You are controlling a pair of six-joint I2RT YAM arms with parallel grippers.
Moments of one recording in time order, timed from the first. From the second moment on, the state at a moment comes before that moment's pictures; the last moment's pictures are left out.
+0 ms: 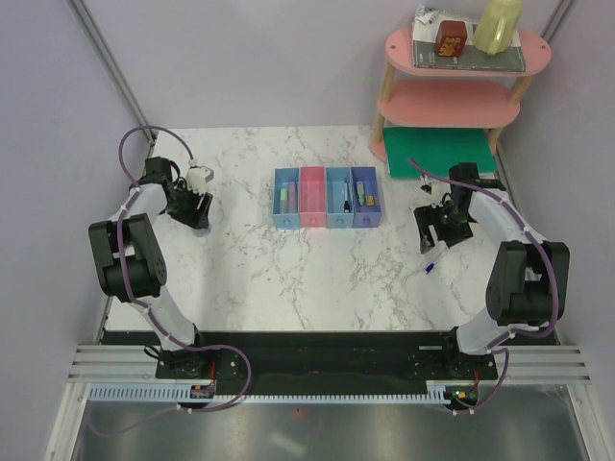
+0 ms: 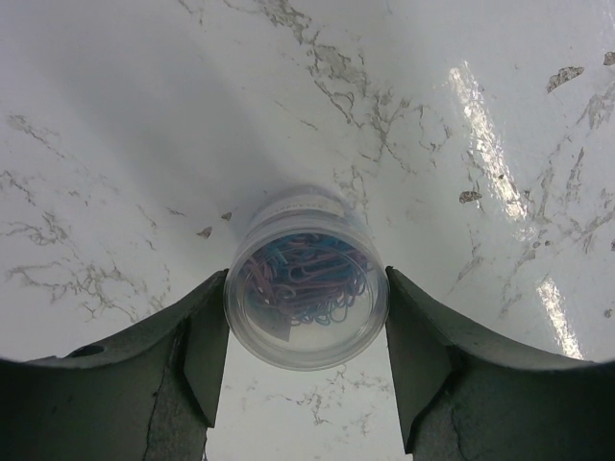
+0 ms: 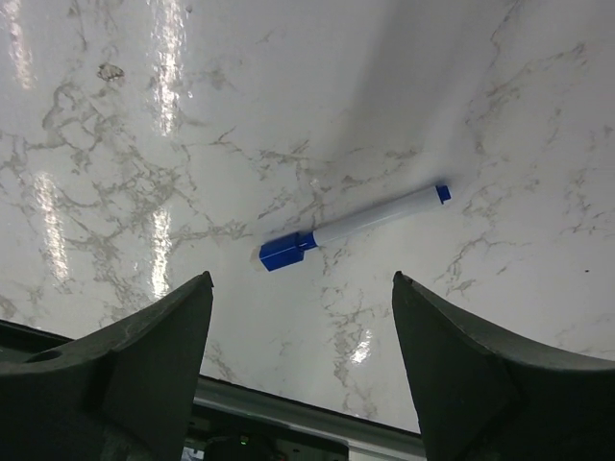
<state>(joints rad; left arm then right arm) 0.22 1.80 1.25 -0.60 0.35 0.67 -0.04 1.59 1.15 -0.91 -0.18 -0.26</state>
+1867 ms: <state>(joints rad) 0.19 1.53 1.29 -0.84 0.34 0.67 0.04 1.73 1.29 -1.13 -0.17 -0.45</state>
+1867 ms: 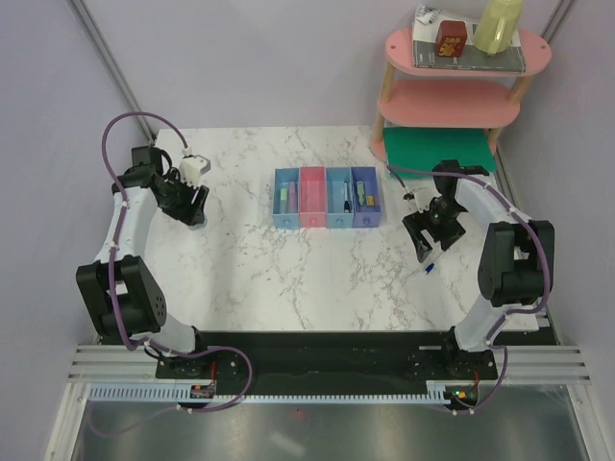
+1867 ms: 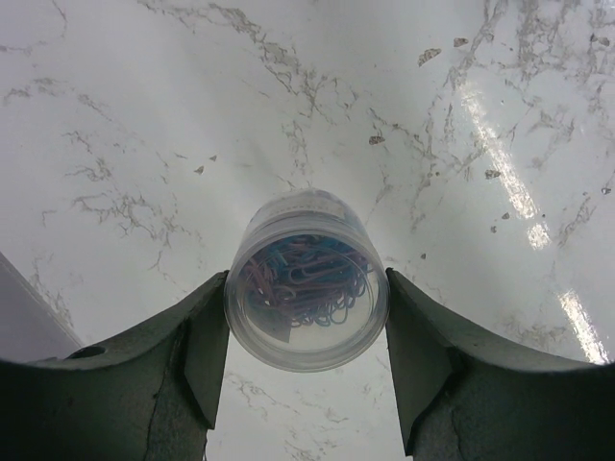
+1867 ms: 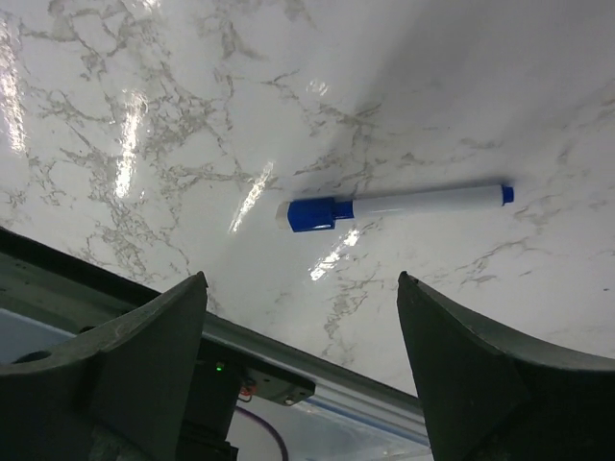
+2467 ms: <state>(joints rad) -0.38 1.76 1.80 -0.88 0.35 0.62 -0.04 1.93 1.29 -1.17 -0.27 -0.33</state>
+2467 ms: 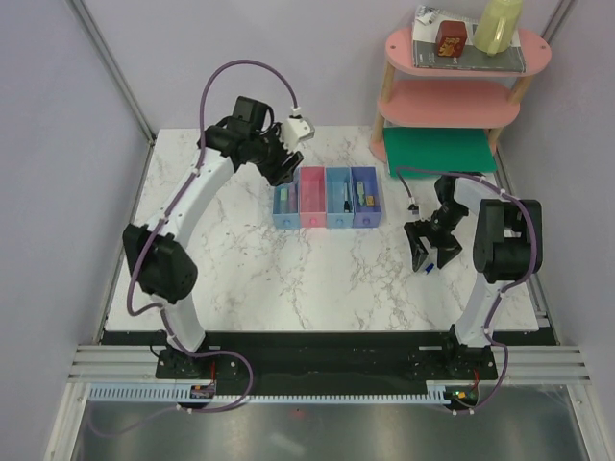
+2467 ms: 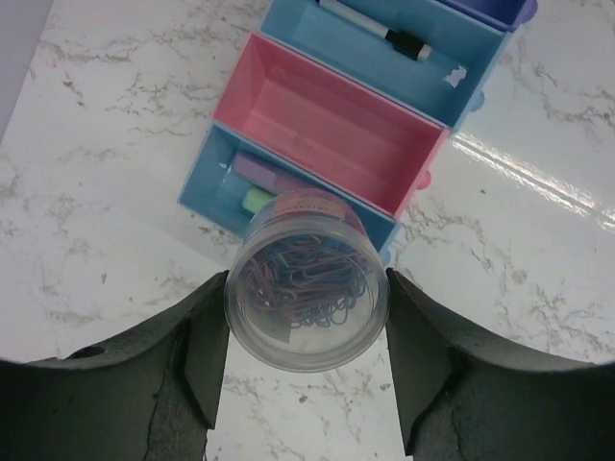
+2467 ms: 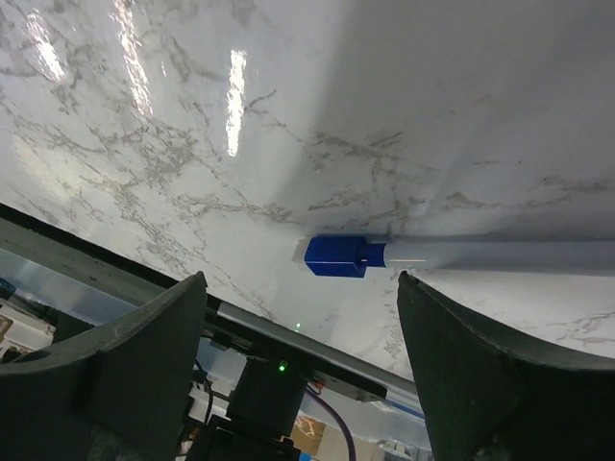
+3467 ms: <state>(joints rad) -0.52 2.23 2.12 -0.82 0.26 0.59 -0.04 2.01 1.35 -1.15 -0.28 -0.17</state>
